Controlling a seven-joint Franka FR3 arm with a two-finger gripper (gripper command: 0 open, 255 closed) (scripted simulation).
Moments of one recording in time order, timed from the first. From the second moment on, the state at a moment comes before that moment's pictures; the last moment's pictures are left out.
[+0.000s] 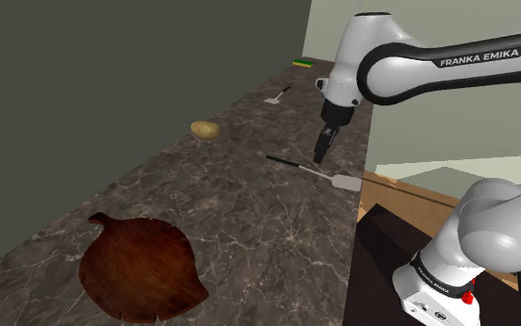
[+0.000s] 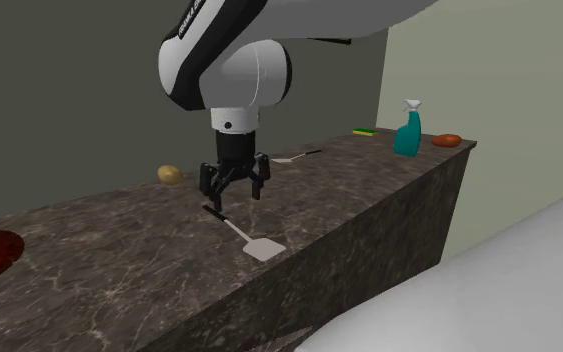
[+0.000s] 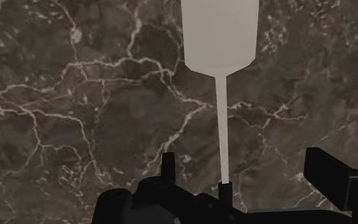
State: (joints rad) arm 0.12 -0.55 0.12 -2.48 0.08 1.97 -0.16
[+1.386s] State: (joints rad) arm 0.13 -0.46 0.13 -2.55 0.08 2.16 -0.19
